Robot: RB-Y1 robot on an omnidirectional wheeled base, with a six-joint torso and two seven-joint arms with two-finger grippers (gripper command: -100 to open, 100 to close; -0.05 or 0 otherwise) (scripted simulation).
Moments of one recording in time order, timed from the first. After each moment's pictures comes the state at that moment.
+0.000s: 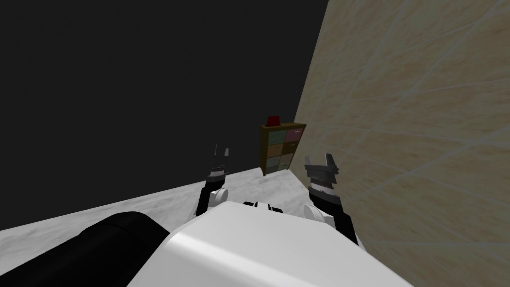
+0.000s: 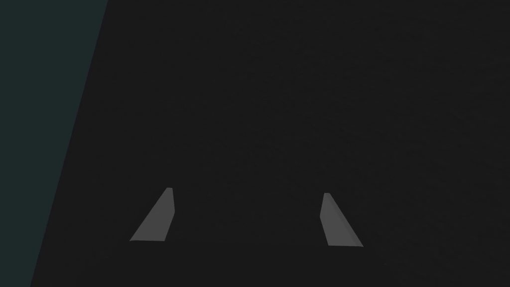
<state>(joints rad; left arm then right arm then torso) 0.51 0.04 0.01 -2.32 0.12 -0.49 0.17 0.51 0.01 0.04 -2.24 -0.12 -0.48 -0.17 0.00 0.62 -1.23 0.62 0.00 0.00</state>
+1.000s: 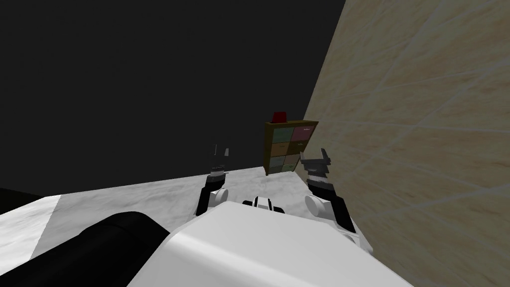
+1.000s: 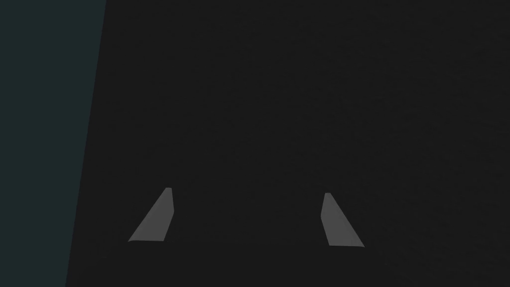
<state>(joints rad) 0.51 0.04 0.01 -2.32 0.12 -0.49 0.17 0.33 -0.18 0.01 -2.11 -0.31 -0.44 -0.31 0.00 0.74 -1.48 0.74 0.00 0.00</state>
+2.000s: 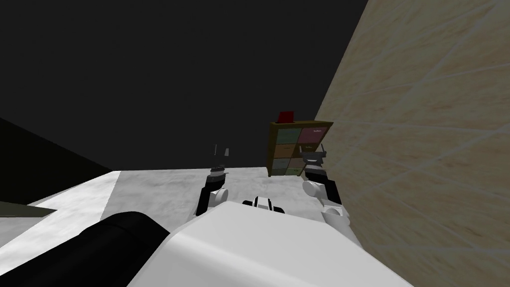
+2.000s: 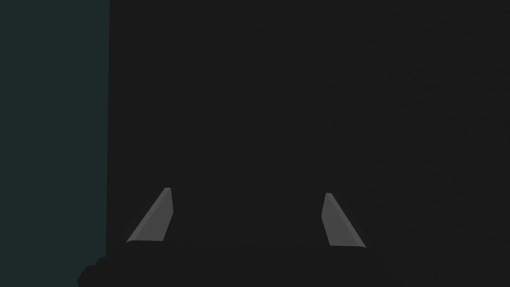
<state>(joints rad) 0.51 0.04 0.01 -2.32 0.12 -0.49 0.17 0.09 -0.22 -0.05 -1.92 -0.58 -0.40 -0.53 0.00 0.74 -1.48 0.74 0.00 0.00</state>
